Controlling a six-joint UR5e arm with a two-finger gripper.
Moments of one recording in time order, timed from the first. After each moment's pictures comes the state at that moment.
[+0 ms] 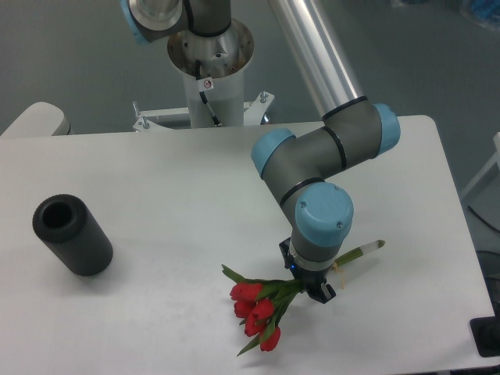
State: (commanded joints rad) arm 2.46 -2.19 -1.34 -1.15 1.56 1.45
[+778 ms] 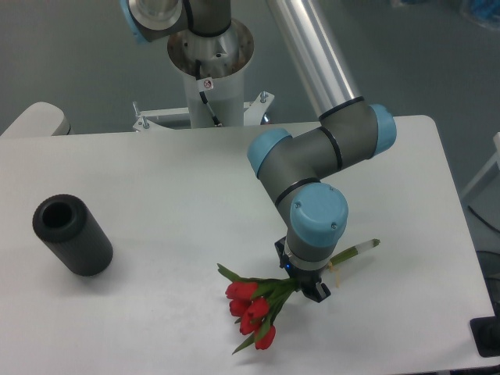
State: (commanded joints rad) arm 2.45 -2.17 -1.38 -1.14 1.54 1.42
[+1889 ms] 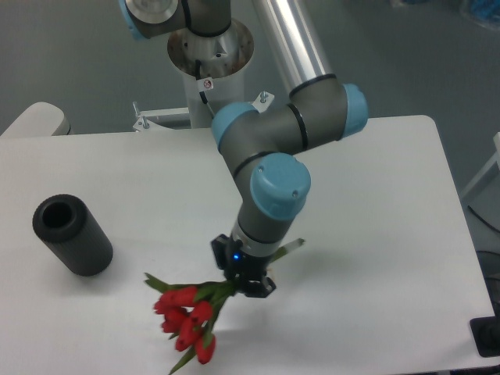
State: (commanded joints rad) arm 2.36 -2.02 -1.44 -1.14 1.07 1.04
